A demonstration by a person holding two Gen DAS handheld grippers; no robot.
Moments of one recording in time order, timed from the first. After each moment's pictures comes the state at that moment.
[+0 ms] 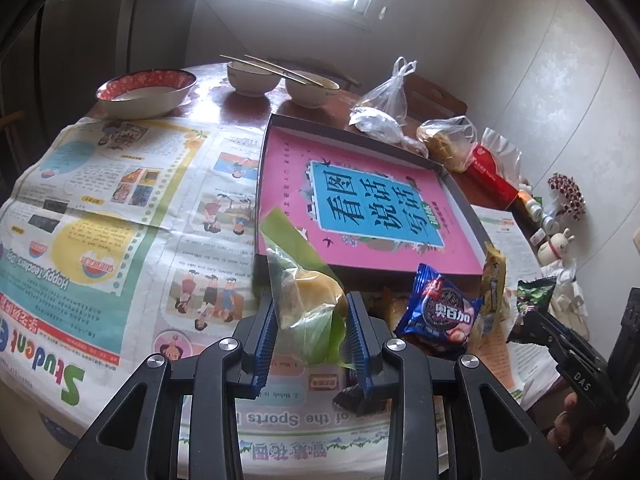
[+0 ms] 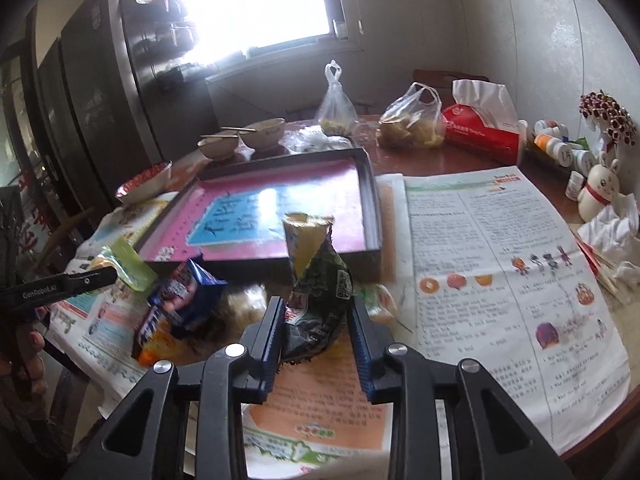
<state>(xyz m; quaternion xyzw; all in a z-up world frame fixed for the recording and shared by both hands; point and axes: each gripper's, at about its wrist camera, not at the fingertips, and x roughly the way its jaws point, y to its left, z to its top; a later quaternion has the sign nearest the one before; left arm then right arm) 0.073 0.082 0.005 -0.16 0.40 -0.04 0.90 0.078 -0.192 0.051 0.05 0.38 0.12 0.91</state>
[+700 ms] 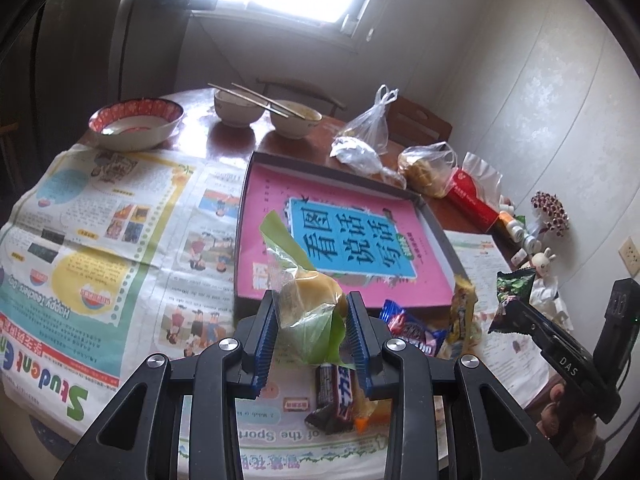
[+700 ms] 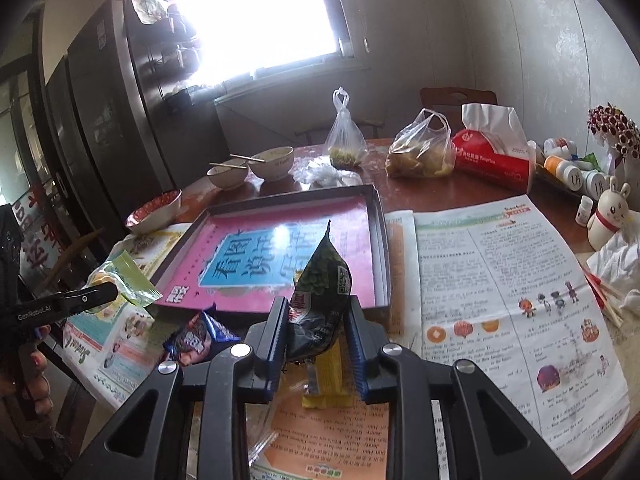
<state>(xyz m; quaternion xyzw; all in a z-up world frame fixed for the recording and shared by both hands) 0.073 0.079 0.038 -0.17 0.36 -0.06 0.91 0.099 -0.196 0.079 0.07 0.35 0.13 0.92</state>
